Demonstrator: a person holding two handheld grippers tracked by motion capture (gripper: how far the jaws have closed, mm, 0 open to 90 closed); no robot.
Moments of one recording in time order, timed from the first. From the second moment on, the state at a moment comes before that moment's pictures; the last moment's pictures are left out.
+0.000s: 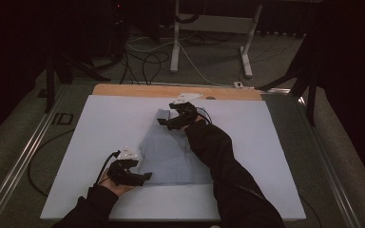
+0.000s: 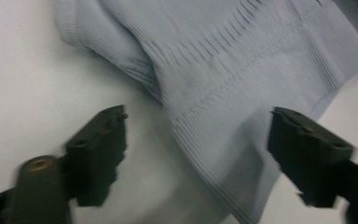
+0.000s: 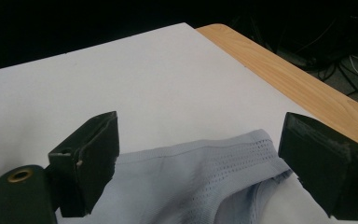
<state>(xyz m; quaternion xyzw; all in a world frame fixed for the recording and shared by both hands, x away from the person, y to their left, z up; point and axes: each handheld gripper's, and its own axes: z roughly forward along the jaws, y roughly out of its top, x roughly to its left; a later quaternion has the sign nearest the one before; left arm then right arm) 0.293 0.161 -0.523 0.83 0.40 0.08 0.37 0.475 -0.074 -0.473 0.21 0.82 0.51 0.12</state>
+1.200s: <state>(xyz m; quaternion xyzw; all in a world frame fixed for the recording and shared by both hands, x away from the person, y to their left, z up) 0.285 0.142 -0.522 0.84 0.37 0.02 0.38 0.502 -0.049 -0.484 0.24 0.83 0.49 0.12</state>
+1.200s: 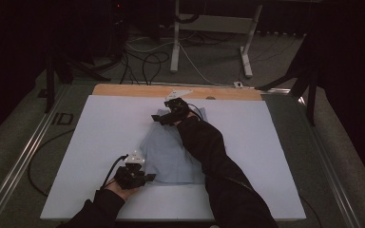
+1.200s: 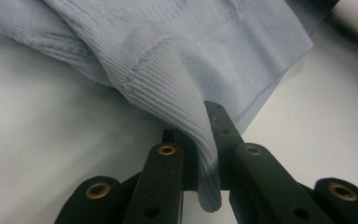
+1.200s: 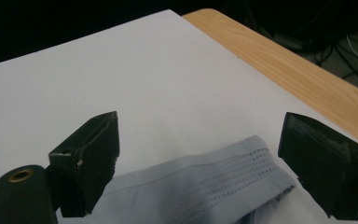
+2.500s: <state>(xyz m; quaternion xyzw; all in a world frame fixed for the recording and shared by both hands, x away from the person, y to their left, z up) 0.284 0.140 -0.521 0.84 0.37 0.03 0.39 0.546 0.001 -0.521 0.36 0.87 0.30 0.15</state>
